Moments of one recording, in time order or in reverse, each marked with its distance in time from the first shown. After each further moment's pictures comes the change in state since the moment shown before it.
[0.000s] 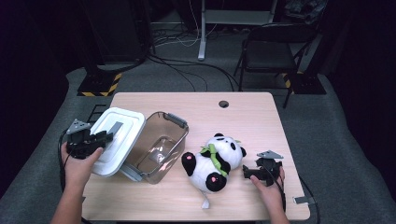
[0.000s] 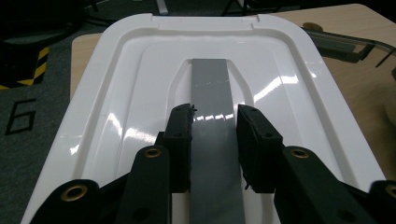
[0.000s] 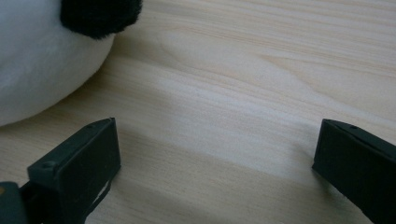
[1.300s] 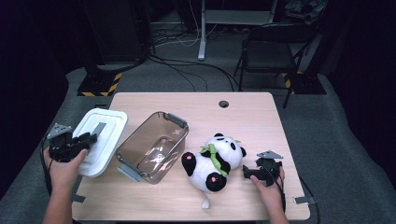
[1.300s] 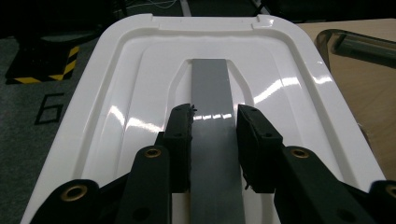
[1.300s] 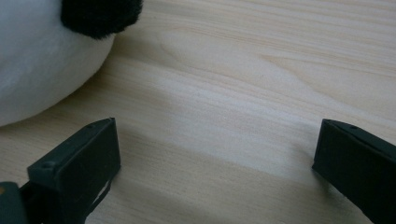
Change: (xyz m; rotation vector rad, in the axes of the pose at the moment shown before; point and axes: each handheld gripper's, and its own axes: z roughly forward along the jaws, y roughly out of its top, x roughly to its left) left arm 0.041 -0.018 -0.015 -0.041 0.074 -0.055; right arm 0.000 0.000 0.000 -0.001 -0.002 0.001
